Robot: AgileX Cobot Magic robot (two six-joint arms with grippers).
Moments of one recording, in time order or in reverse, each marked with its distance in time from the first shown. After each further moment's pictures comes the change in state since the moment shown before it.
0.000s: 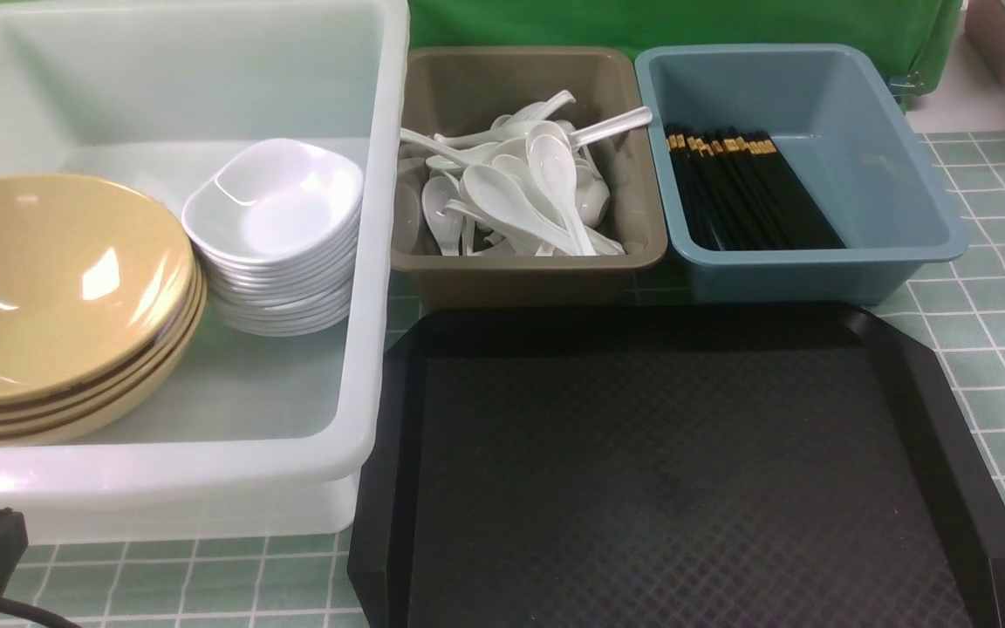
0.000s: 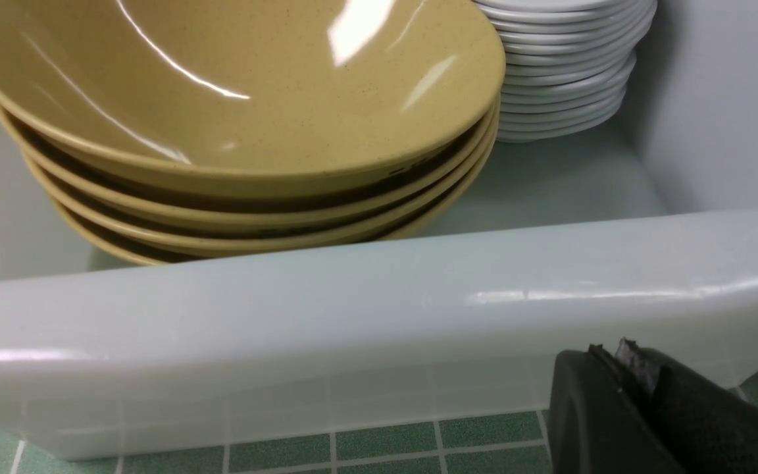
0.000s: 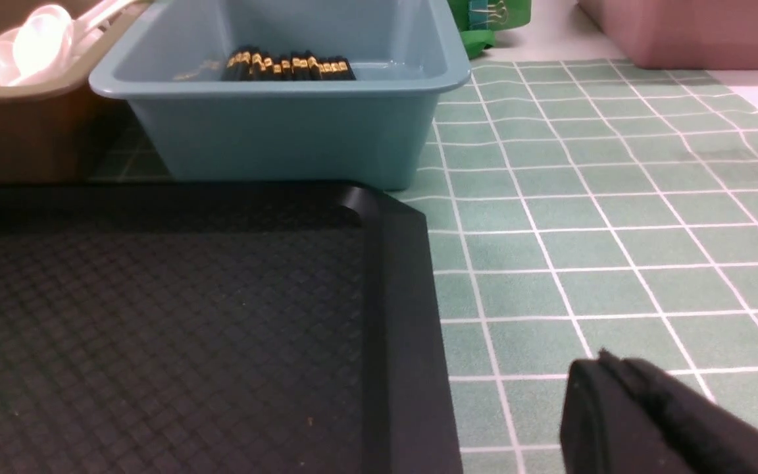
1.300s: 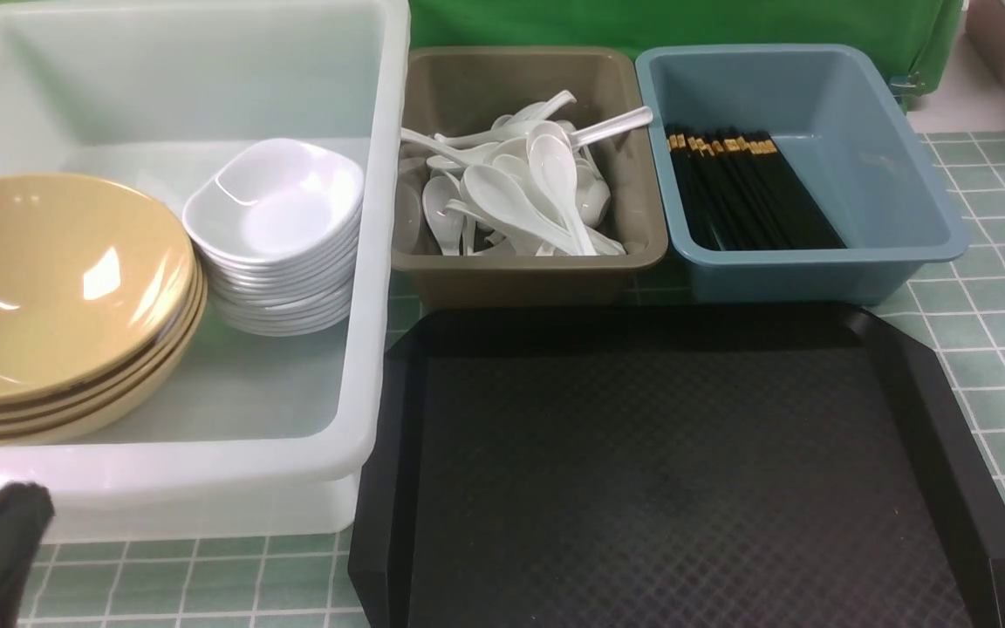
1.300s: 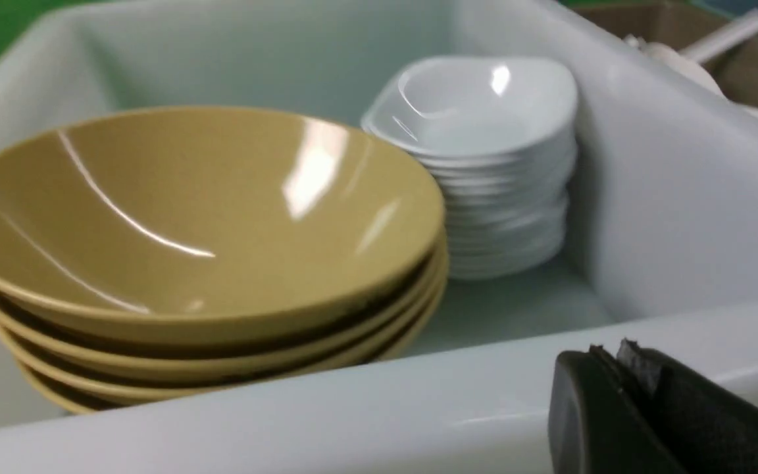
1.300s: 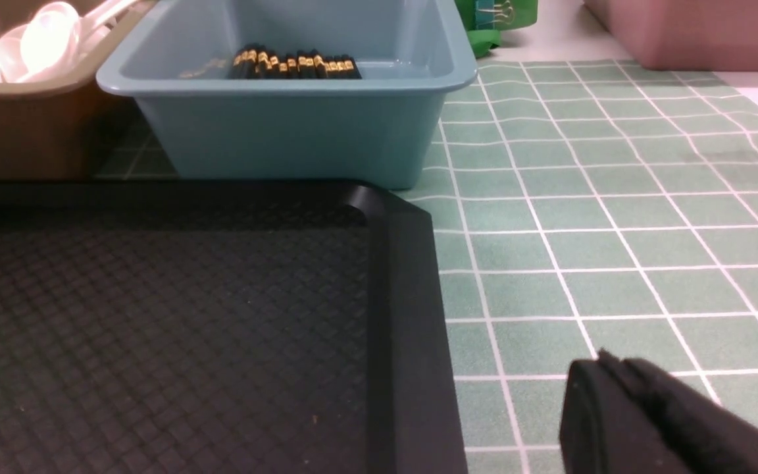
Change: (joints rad) right arm 0.007 0.000 0.000 -0.001 0.001 -0.003; left arm -0.143 -0.126 0.172 0.086 -0.344 -0.087
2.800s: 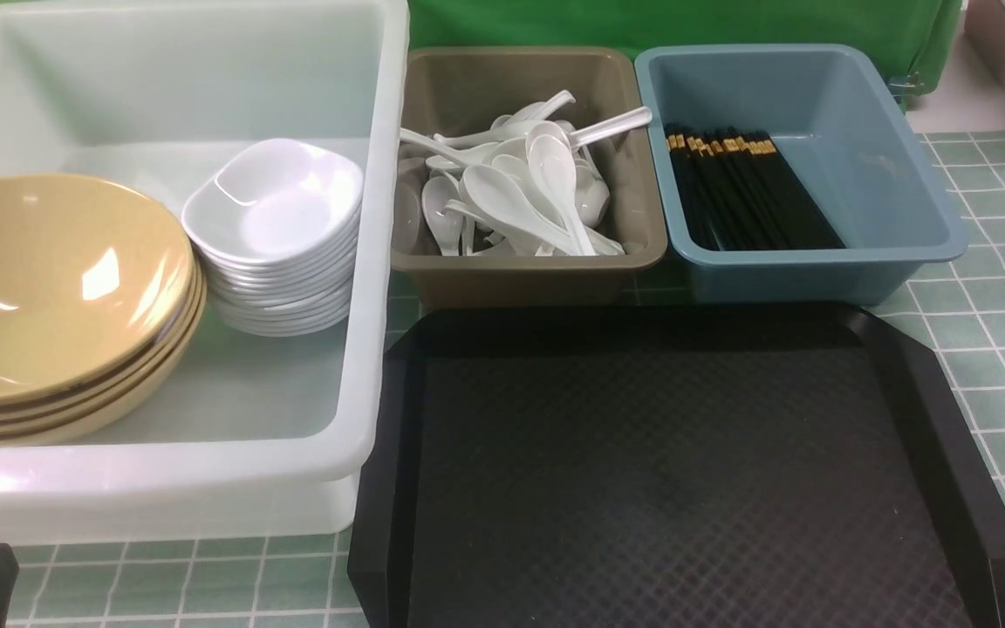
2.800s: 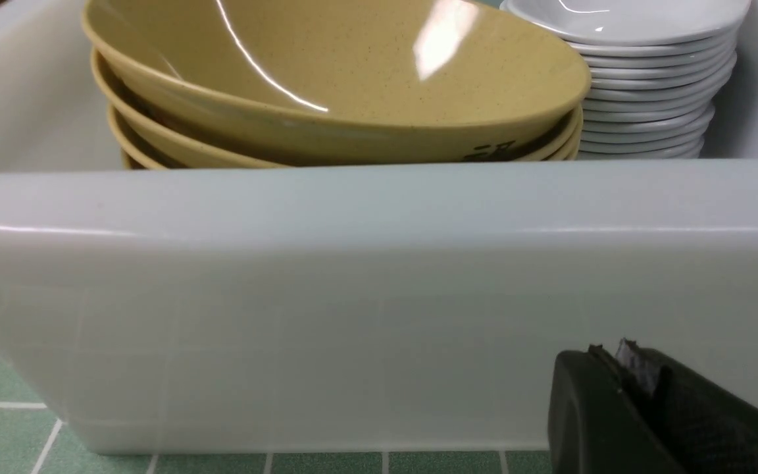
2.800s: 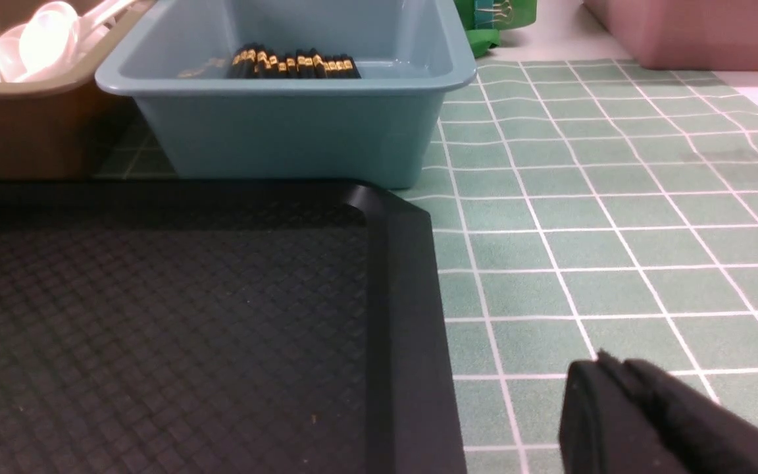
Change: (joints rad) right arm 0.000 0.000 0.000 0.000 0.002 0.000; left arm 0.137 -0.127 0.087 0.070 0.138 -0.110
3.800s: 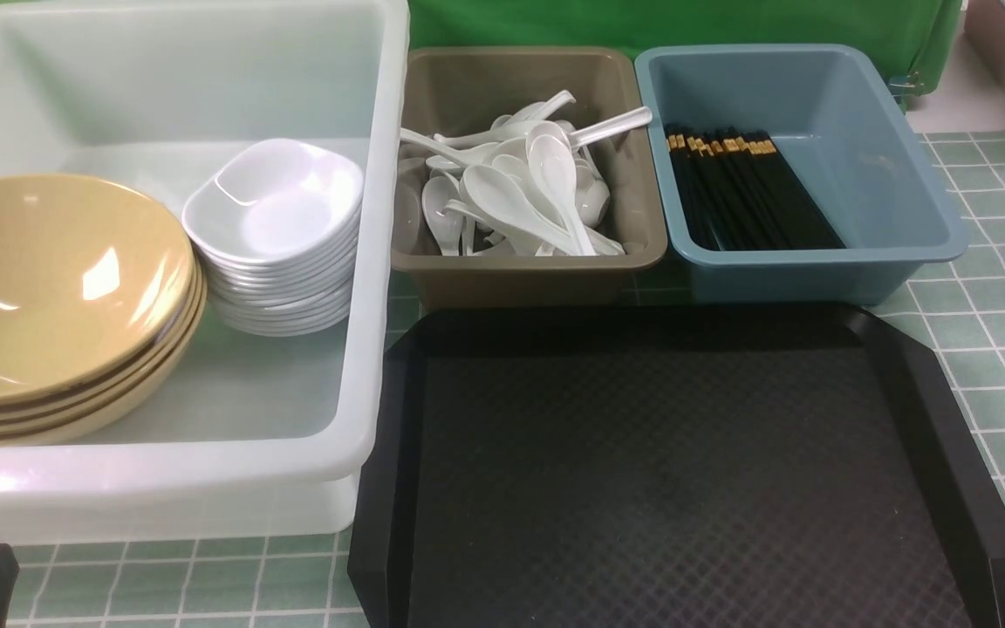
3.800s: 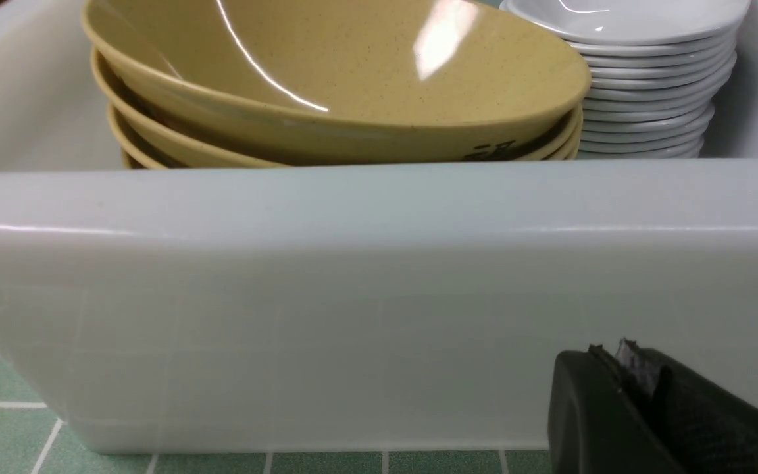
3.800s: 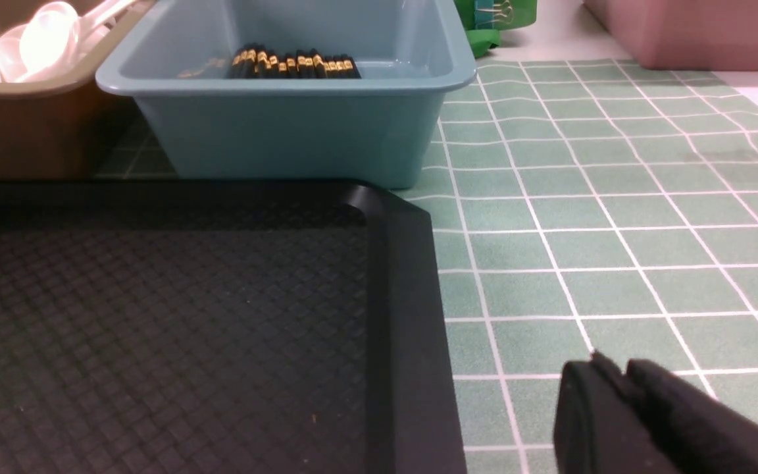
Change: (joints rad) right arm 0.000 0.000 0.000 0.000 0.000 0.000; left arm 0.000 0.000 0.000 0.000 0.001 0.000
